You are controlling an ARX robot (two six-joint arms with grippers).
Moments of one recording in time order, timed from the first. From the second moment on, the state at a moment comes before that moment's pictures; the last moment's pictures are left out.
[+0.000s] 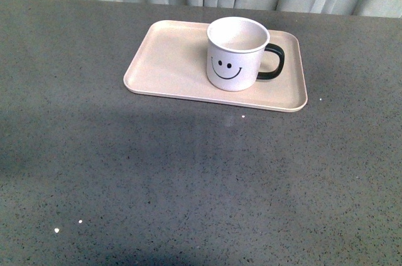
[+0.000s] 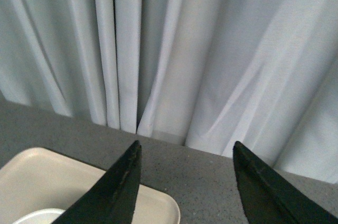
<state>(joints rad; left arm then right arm) 0.00 0.02 0.01 0.00 0.00 0.00 0.05 1.70 0.88 0.82 0.05 -0.07</state>
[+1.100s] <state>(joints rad) 0.00 0.02 0.01 0.00 0.00 0.00 0.00 0.97 0.05 0.90 0.00 -0.01</state>
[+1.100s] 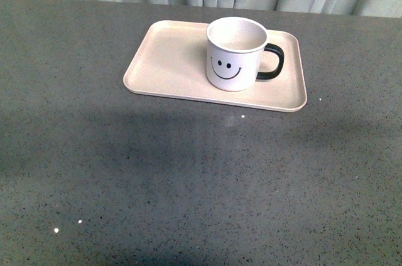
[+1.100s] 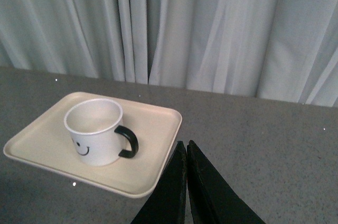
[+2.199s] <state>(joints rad) 0.00 0.02 0.01 0.00 0.00 0.00 0.00 0.28 0.02 0.28 0.00 -0.01</state>
